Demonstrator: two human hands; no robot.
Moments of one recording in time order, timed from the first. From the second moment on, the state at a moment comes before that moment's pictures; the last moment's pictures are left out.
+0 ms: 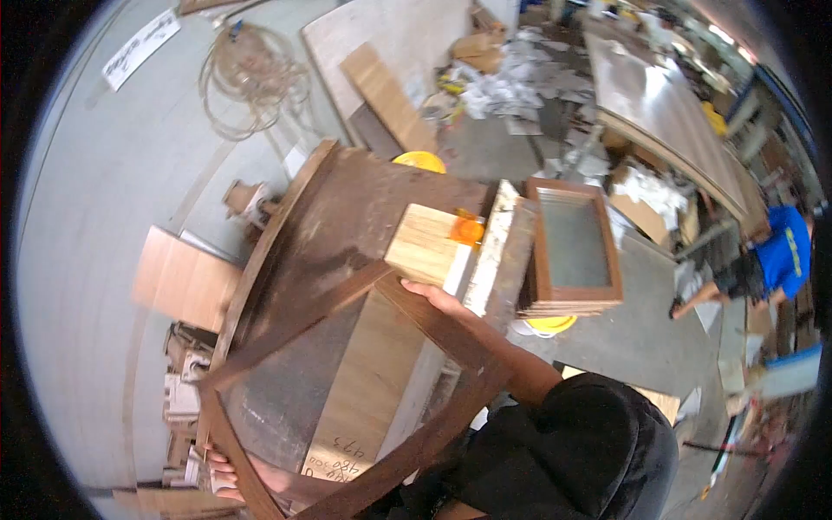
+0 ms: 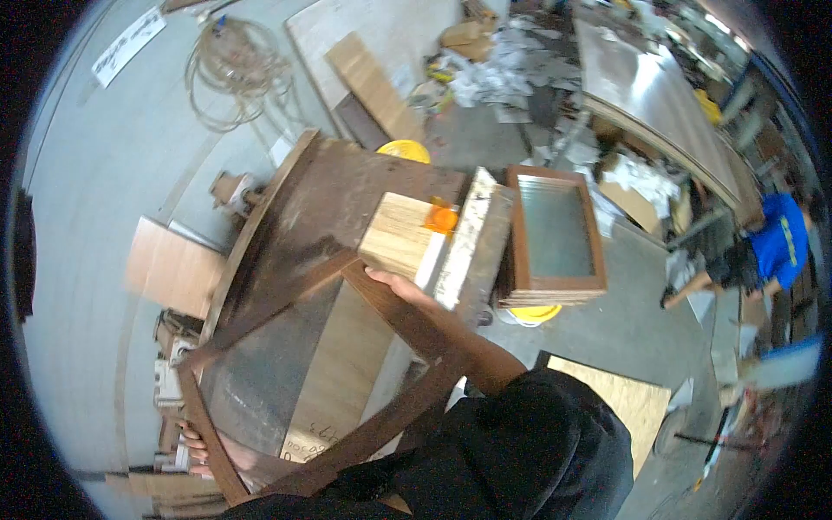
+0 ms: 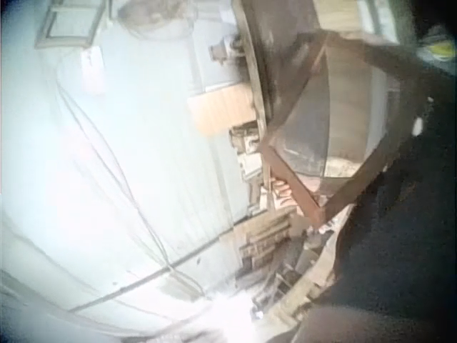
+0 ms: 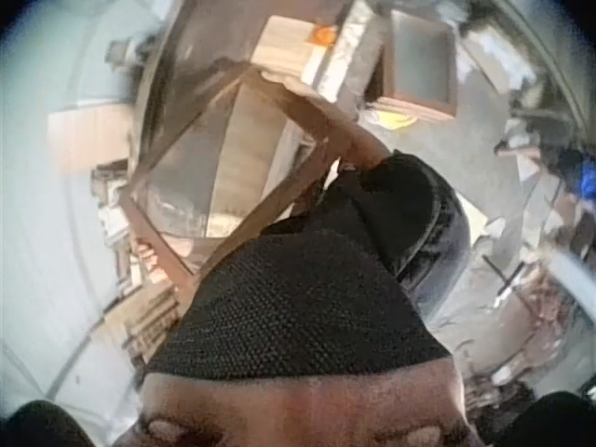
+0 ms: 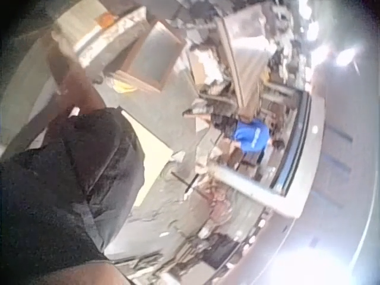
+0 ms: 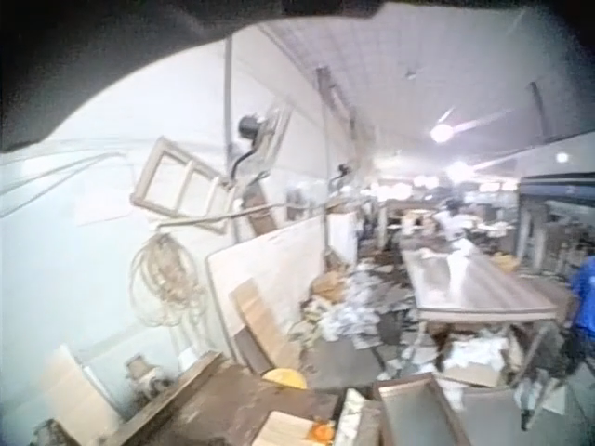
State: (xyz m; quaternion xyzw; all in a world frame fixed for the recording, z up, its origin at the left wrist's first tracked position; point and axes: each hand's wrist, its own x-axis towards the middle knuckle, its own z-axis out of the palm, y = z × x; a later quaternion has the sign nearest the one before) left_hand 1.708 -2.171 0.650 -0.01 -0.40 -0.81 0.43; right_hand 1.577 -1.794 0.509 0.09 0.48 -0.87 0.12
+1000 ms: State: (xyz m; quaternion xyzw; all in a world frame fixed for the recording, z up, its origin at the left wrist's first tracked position) left_hand 1.927 -1.608 0.677 -0.46 -0.35 -0.66 -0.48; right_hand 2.324 -1.508 0.612 0.10 0.46 -0.81 -0.36
